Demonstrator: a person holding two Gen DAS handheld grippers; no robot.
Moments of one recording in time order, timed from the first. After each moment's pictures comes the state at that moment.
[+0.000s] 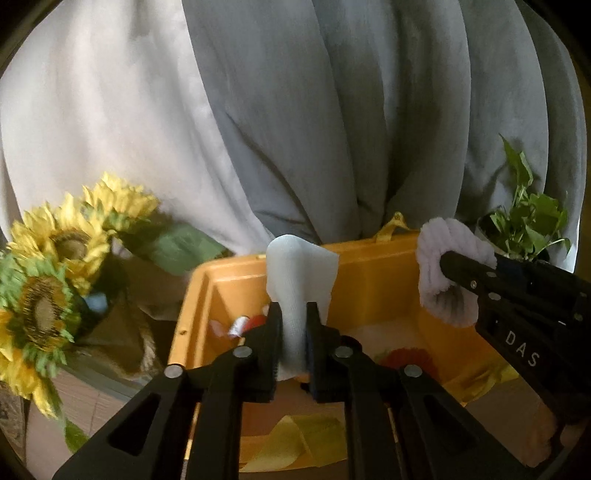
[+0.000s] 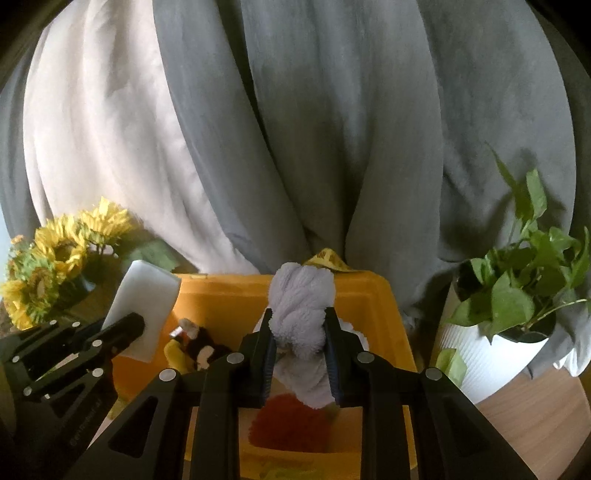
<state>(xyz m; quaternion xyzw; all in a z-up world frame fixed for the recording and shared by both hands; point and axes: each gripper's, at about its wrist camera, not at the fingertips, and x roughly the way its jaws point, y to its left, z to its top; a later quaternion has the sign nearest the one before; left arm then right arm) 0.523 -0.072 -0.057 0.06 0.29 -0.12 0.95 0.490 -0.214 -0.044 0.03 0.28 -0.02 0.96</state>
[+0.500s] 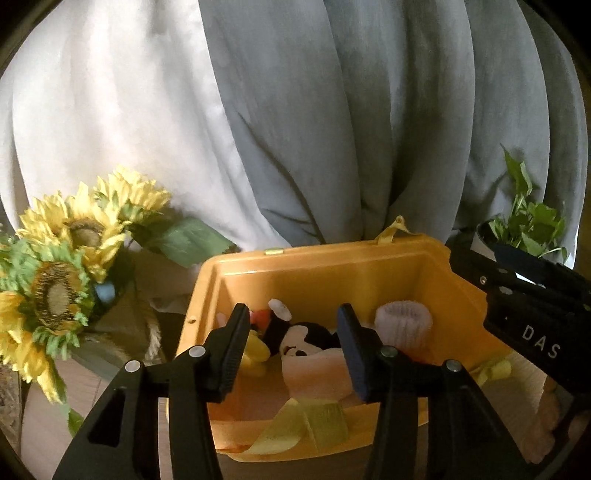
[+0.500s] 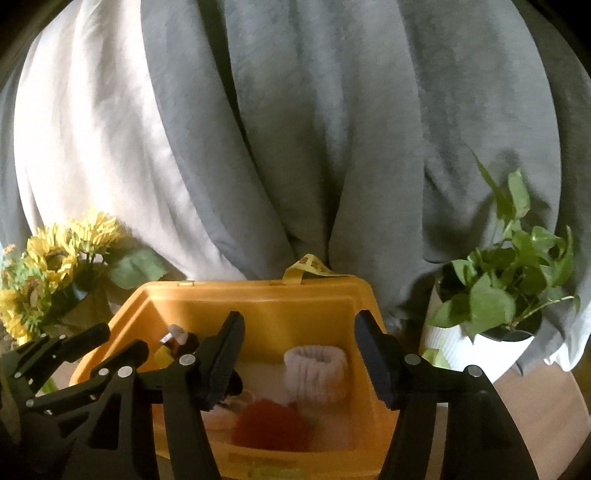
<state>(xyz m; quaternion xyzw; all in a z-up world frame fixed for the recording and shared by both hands) 0.506 -0.065 -0.049 0.04 0.28 -0.11 0.95 0.477 -0.221 -0.034 0.04 0.26 -0.04 0.96</state>
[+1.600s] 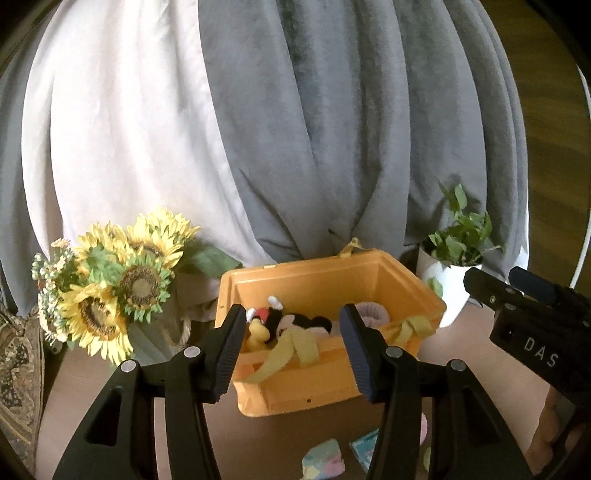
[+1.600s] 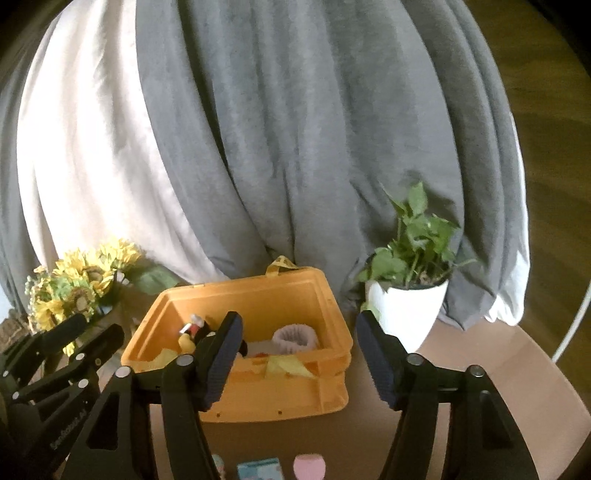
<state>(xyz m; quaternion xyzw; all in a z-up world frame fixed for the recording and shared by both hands) 0.387 -0.038 -0.005 0.05 0.22 -0.15 0.96 0.344 -0.202 0.005 0.07 0.23 -0.13 0.96</state>
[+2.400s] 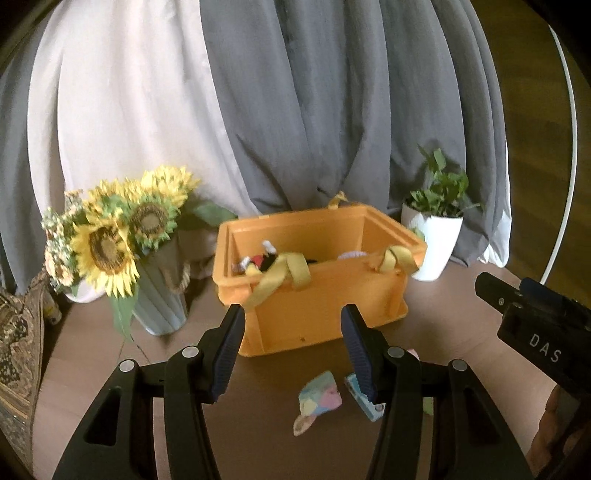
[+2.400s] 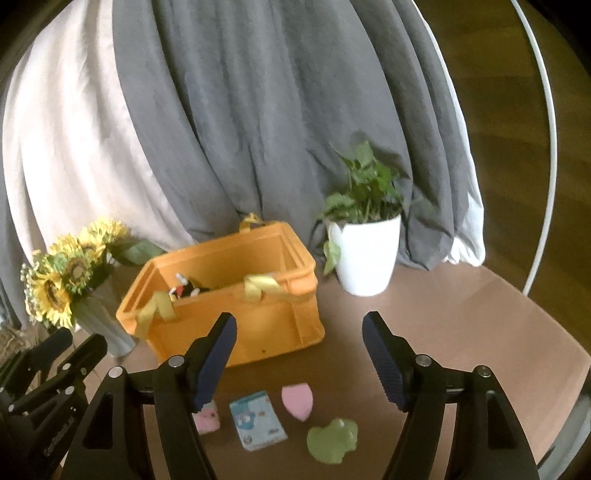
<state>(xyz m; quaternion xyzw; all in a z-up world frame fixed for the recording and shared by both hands) 0.337 -0.016 -0.042 0.06 0.26 -0.17 0.95 0.272 -0.185 -0.034 0.11 0.26 -0.19 0.94</state>
